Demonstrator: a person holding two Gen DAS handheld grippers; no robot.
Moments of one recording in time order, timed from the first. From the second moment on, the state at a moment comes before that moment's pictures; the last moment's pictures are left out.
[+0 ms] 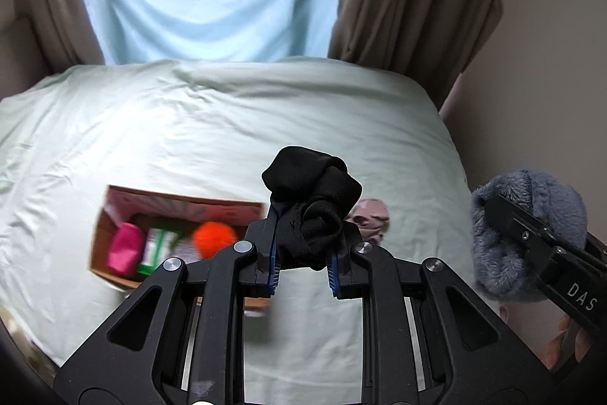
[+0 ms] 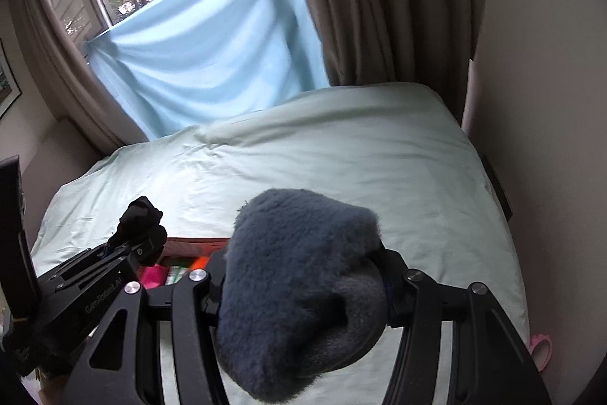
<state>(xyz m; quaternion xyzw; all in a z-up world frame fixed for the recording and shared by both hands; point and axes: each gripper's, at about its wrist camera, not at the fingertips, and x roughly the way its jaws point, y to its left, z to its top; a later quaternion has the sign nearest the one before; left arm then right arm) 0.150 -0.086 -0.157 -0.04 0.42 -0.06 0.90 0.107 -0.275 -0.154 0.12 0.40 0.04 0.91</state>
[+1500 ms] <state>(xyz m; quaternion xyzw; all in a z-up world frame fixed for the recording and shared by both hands) 0.261 0.154 -0.387 -0.02 0.64 -0.08 0.76 0.271 0.005 -0.349 0.16 0.63 0.08 0.76</state>
